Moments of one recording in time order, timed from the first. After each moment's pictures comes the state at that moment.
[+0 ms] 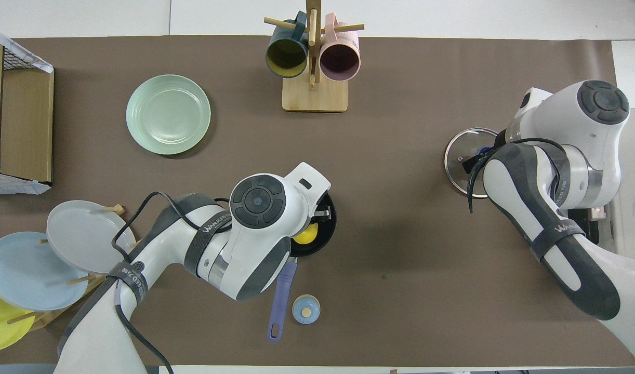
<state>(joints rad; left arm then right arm) -0.70 0.21 -0.03 -2.01 -0.14 2.26 -0.64 0.09 0.28 -0.06 -1.93 0.05 2.19 -0.38</state>
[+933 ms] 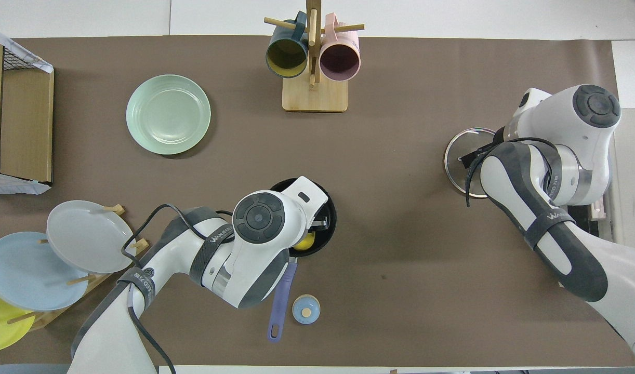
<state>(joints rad) -0.71 0.21 -0.04 -2.09 -0.13 2.36 -0.62 0.07 0.34 -0.07 -1.93 0.05 2.26 -0.38</state>
